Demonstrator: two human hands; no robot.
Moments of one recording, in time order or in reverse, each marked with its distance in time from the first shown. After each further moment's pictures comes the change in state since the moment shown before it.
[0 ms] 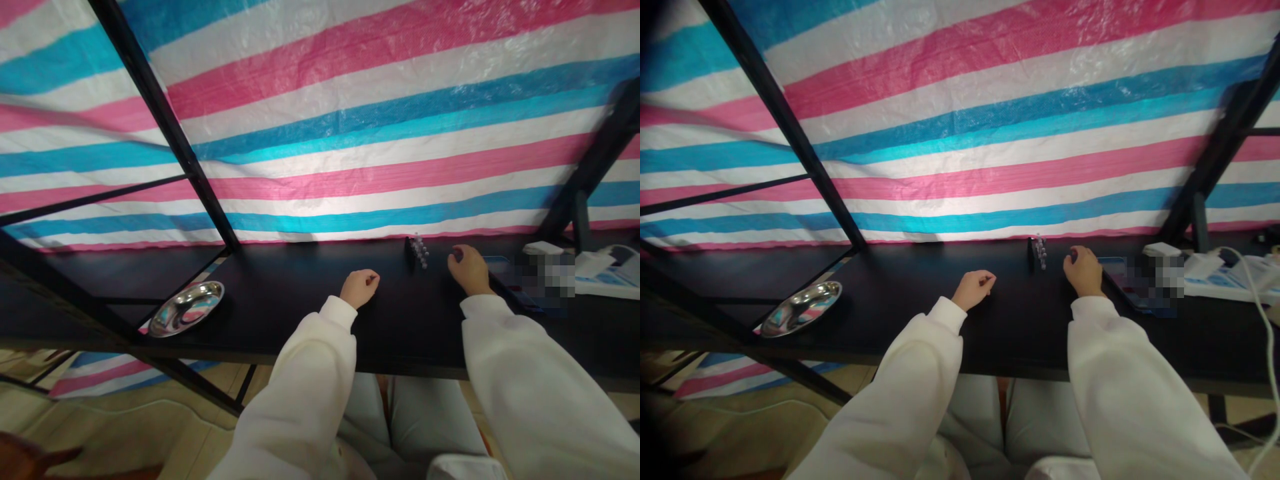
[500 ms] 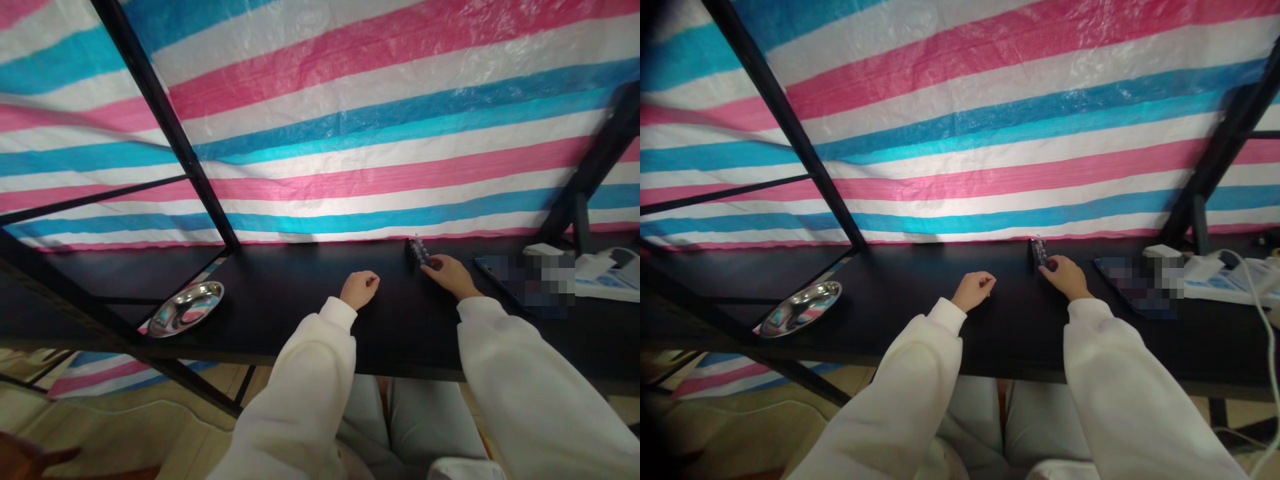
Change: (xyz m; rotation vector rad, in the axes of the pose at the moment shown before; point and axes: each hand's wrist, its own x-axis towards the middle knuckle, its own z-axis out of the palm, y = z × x) left_hand 0.000 -0.003 0.002 0.015 0.014 0.040; right_hand -0.007 -0.018 0.009 0.041 -0.326 -0.098
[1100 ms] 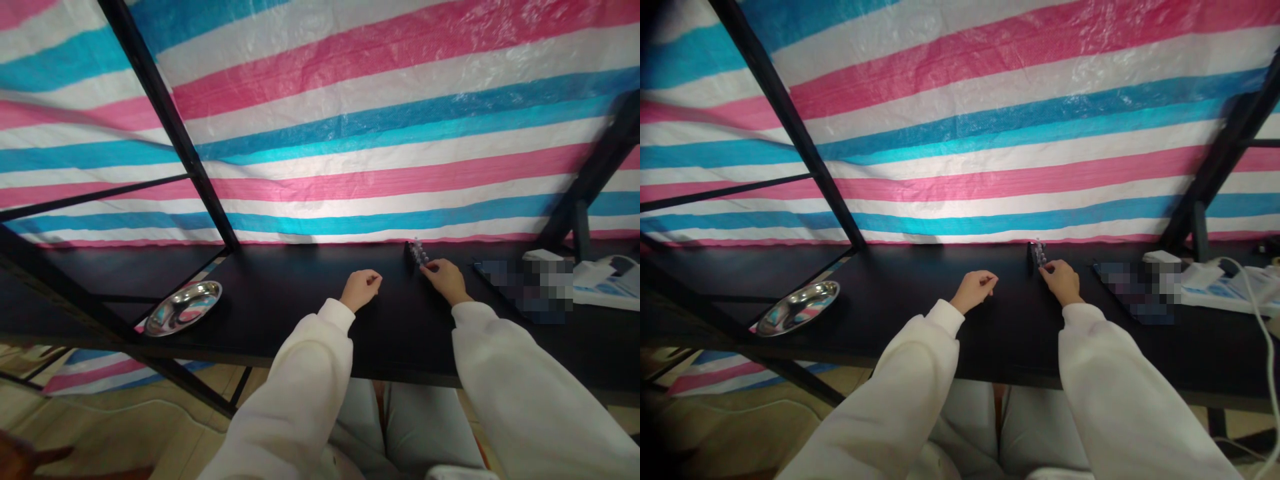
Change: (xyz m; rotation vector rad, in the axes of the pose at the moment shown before) left_hand 0.007 0.010 0.000 -0.171 -0.047 -0.096; right_hand 0.002 -0.005 0.009 -0.038 0.053 0.061
